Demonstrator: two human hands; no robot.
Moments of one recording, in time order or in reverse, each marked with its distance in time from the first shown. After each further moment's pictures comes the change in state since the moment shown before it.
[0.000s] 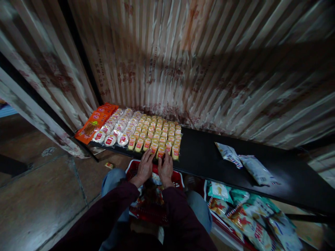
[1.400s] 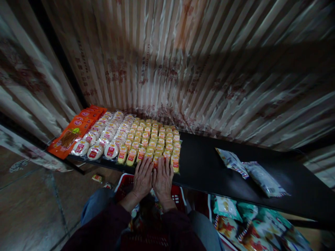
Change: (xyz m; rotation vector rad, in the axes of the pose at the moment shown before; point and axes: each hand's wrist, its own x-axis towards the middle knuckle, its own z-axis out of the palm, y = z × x) left_hand 0.017 -0.002 0.023 0.099 0.158 0.124; right_hand 0.009 0.012 0.011 -0.358 -0.019 -0.294
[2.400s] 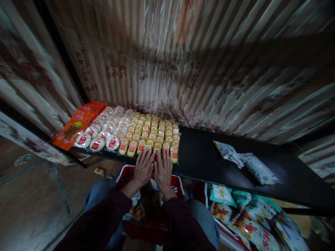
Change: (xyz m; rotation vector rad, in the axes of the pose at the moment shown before) left_hand -0.006 -0.006 -0.002 -0.013 -0.091 0.031; right_hand -0.008 0.004 -0.008 0.108 0.012 -0.044
